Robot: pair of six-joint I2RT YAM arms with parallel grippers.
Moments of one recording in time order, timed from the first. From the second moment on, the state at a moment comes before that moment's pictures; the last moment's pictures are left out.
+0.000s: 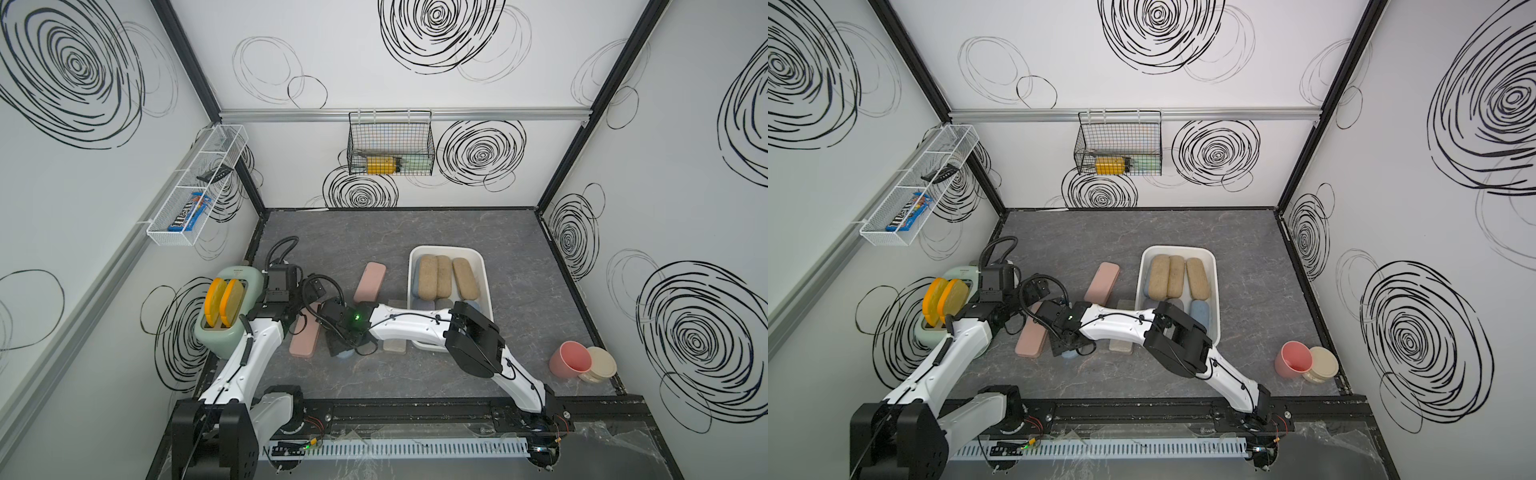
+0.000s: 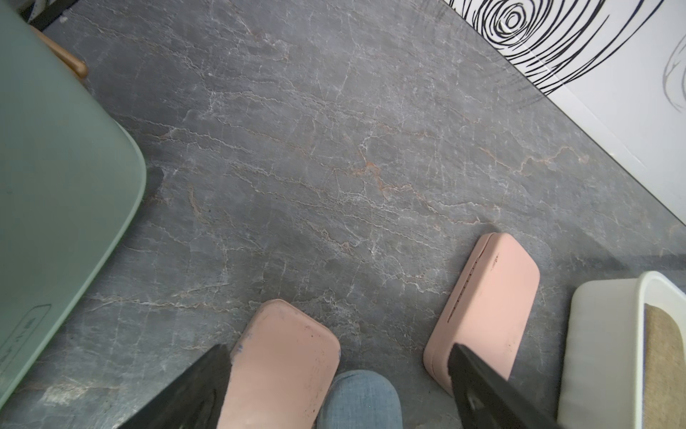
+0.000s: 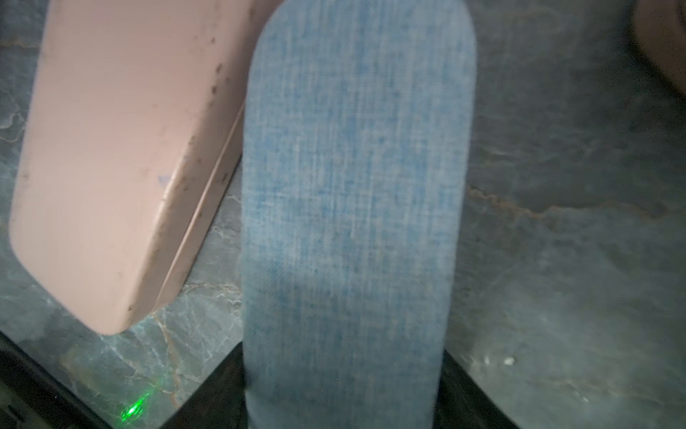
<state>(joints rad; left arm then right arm) 0.03 1.08 0.65 -0.39 0.01 -0.55 1.23 2.31 1.85 -0.70 0.06 0.81</state>
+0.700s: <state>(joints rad) 0.00 1.07 0.65 -0.39 0.01 -0.55 1.21 2.13 1.81 -0.84 0.16 0.81</state>
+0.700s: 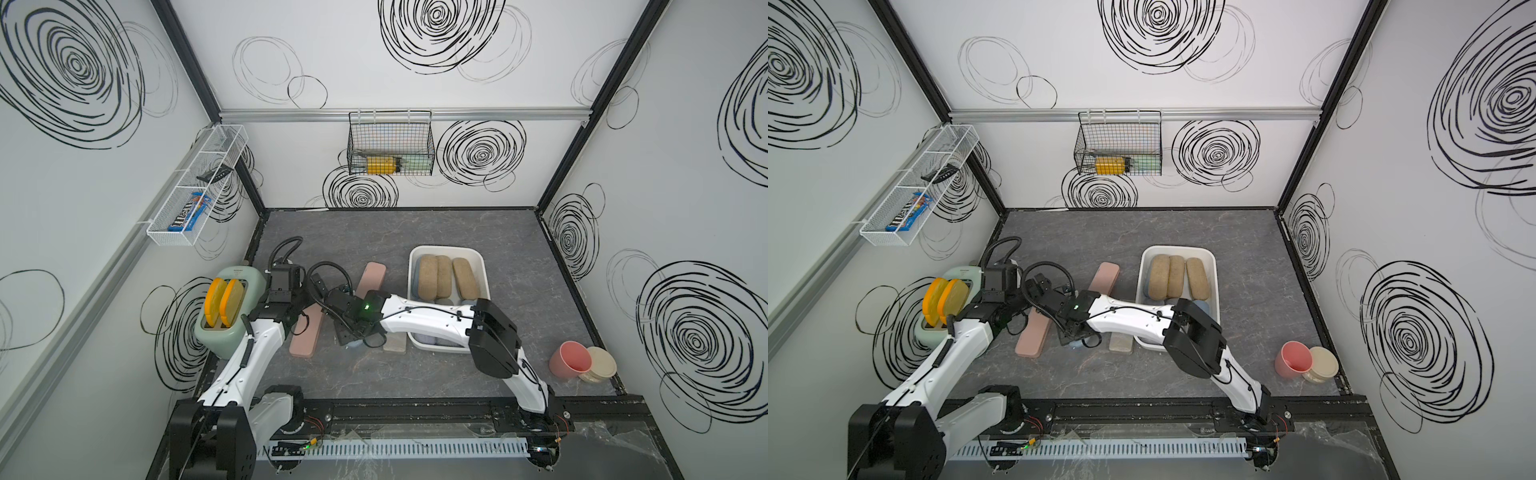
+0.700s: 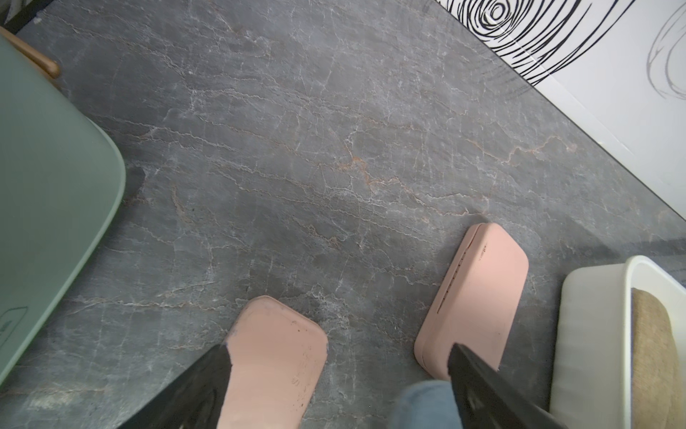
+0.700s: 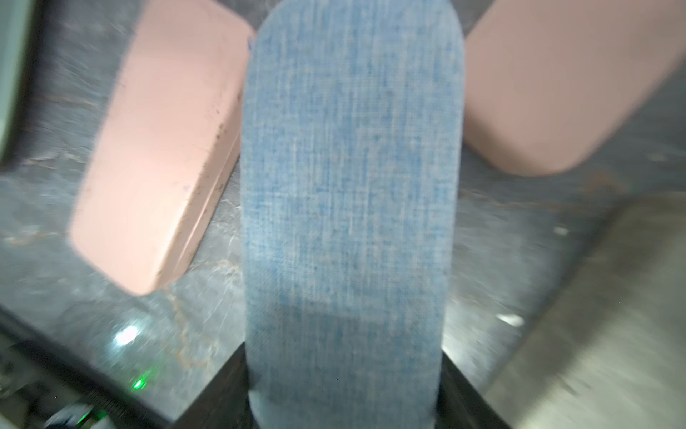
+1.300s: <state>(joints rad) -0.17 1.13 0.65 -0.36 0.10 -0.52 0.73 1.59 1.32 -0.80 0.16 0.73</state>
